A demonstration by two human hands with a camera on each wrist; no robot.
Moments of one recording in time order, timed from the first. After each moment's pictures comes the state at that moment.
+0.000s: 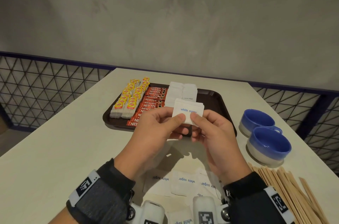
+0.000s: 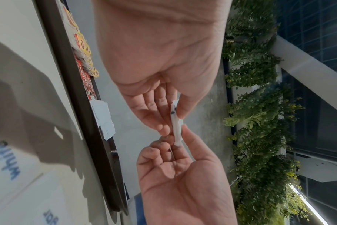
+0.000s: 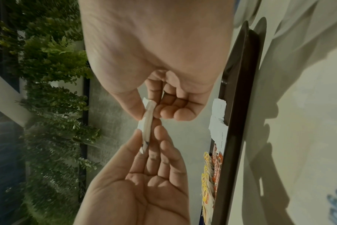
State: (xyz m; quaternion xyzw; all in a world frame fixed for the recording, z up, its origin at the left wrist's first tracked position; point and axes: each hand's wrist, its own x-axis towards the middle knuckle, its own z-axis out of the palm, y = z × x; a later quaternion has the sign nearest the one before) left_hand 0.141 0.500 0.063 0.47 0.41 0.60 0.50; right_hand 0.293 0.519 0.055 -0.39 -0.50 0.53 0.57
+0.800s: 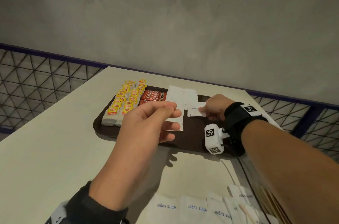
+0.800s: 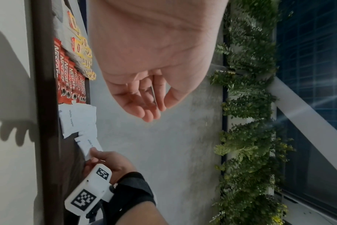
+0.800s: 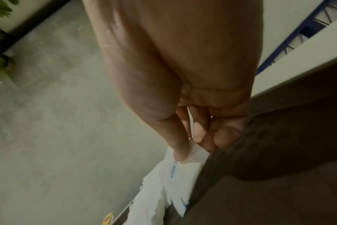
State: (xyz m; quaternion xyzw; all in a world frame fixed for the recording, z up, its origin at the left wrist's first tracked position) left_hand 0.112 0.510 0.083 0.38 0.41 0.65 0.51; right_hand 0.306 0.725 0.076 -0.71 -0.58 0.33 0.21
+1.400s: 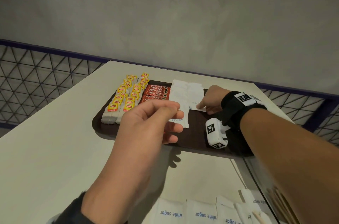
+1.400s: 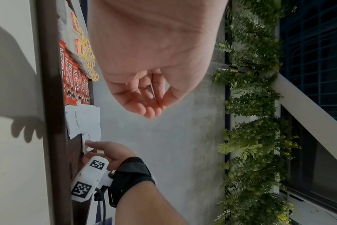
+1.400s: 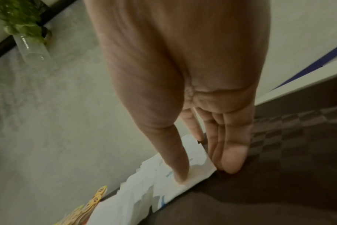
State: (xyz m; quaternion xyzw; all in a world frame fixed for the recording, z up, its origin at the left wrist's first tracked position) left_hand 0.114 0.516 0.075 0.36 0.43 0.66 0.49; right_hand 0.286 0.754 0.069 -0.70 -0.64 0.29 0.12
